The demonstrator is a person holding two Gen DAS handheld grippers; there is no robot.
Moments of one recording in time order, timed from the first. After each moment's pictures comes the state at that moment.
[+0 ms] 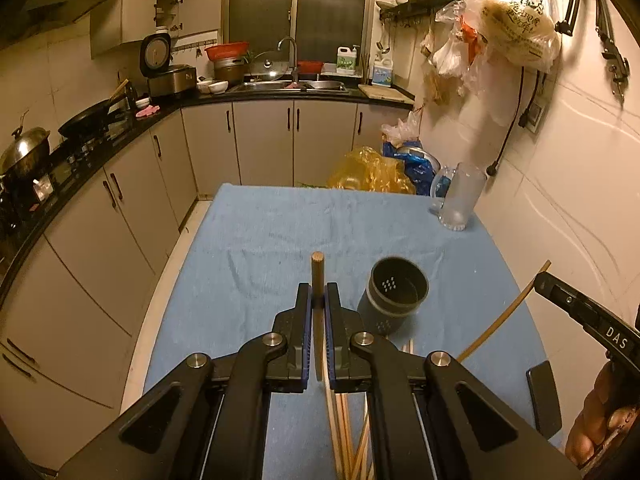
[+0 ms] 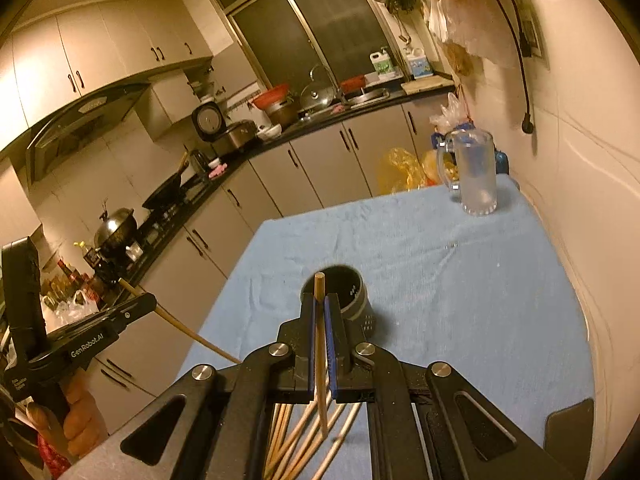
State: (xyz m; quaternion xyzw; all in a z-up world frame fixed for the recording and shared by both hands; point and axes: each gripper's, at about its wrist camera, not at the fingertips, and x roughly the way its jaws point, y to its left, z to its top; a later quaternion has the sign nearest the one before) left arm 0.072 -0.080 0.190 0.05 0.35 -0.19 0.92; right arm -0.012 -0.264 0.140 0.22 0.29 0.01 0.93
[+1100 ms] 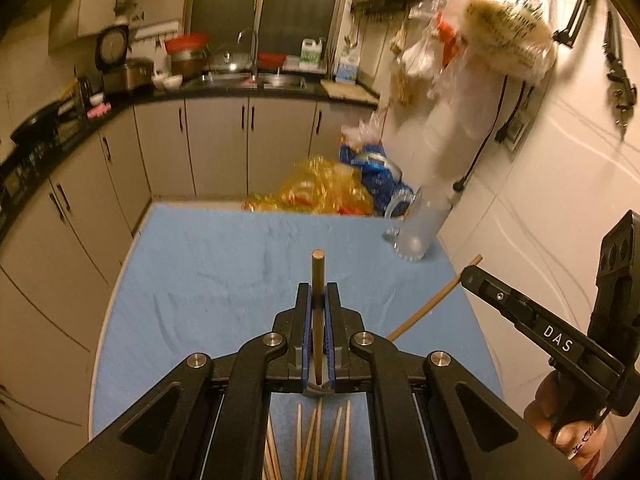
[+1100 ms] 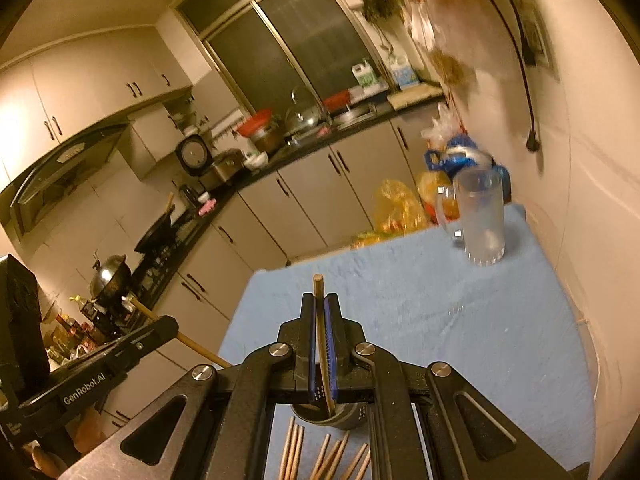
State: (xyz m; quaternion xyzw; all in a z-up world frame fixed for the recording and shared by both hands) left arm 0.155 -0.176 0.201 0.02 0.39 -0.25 0.89; right arm 0.081 -0.322 0.154 0.27 0.29 -0.01 0.92
